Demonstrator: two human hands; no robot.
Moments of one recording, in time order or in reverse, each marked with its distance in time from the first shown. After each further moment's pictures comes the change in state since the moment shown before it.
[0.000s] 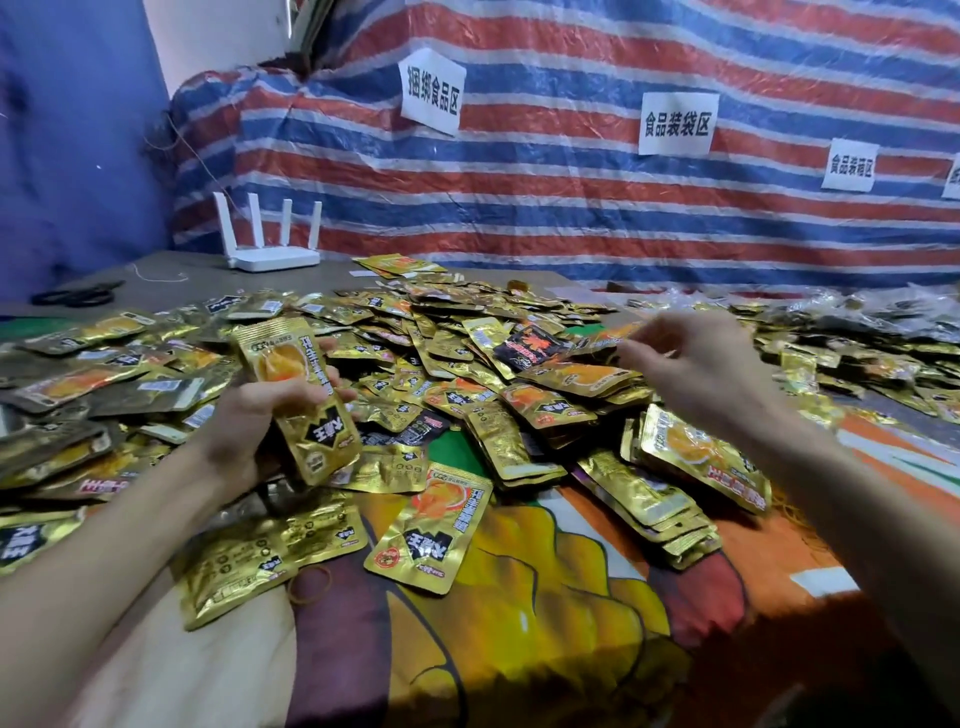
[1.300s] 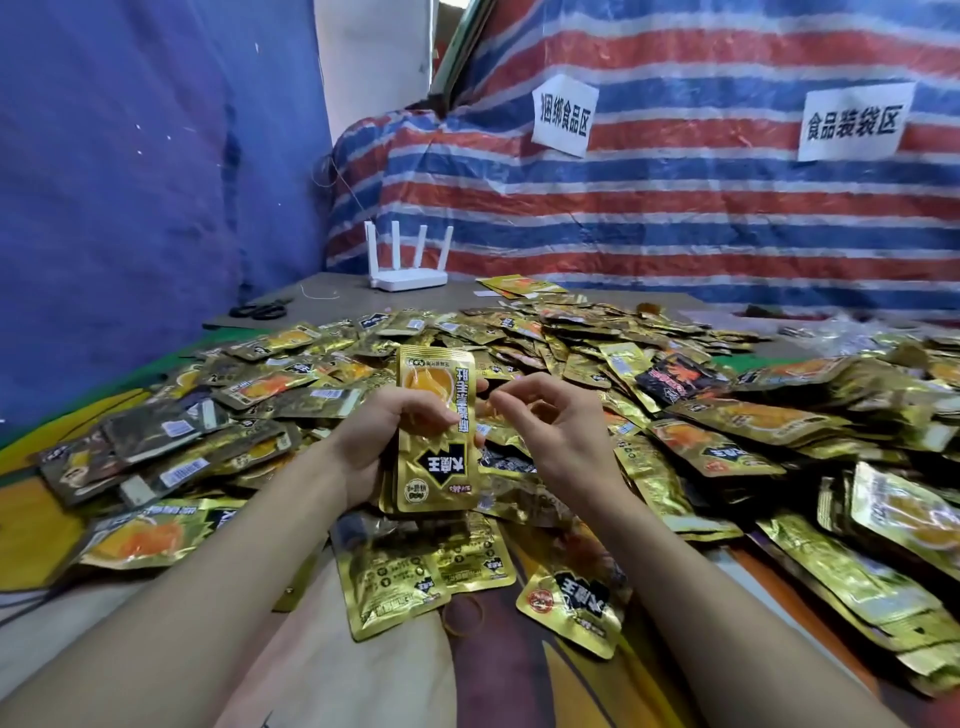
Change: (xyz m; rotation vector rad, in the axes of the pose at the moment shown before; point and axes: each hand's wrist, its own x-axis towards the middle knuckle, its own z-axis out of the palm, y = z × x) left_hand -0.006 0.025 -0.015 -0.068 -0.140 -0.238; right_hand 0.014 -0.104 0.198 0.809 -0.146 -0.233
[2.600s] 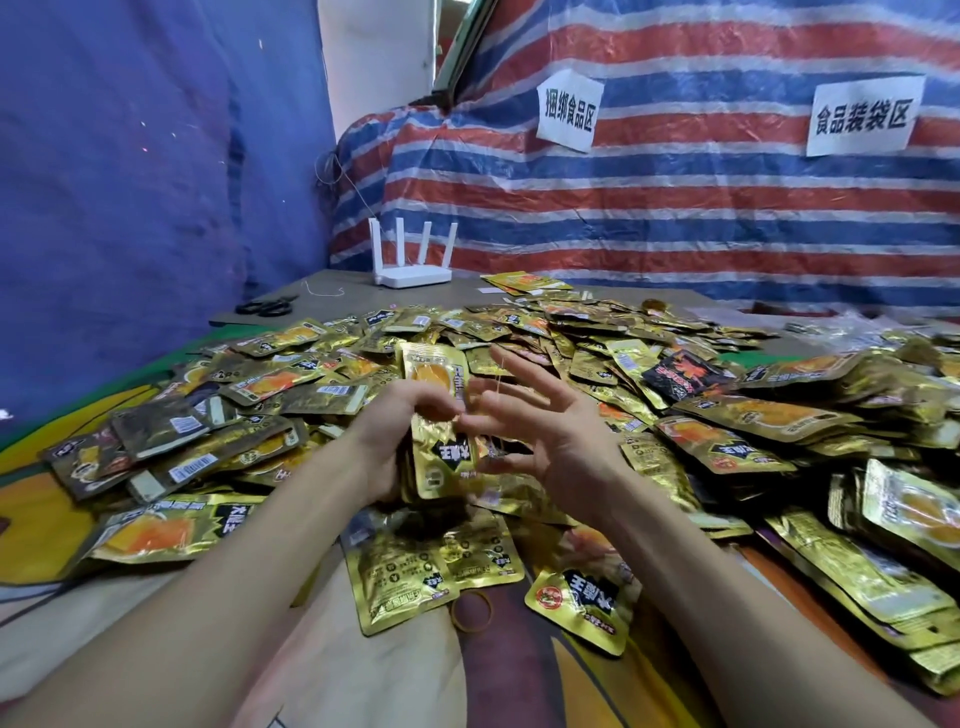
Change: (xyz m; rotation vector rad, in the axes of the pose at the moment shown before) left_hand 0.005 -0.006 0.003 0.057 0.259 -0.057; right_hand -0.004 -0.008 0.001 0.736 -0.256 0.396
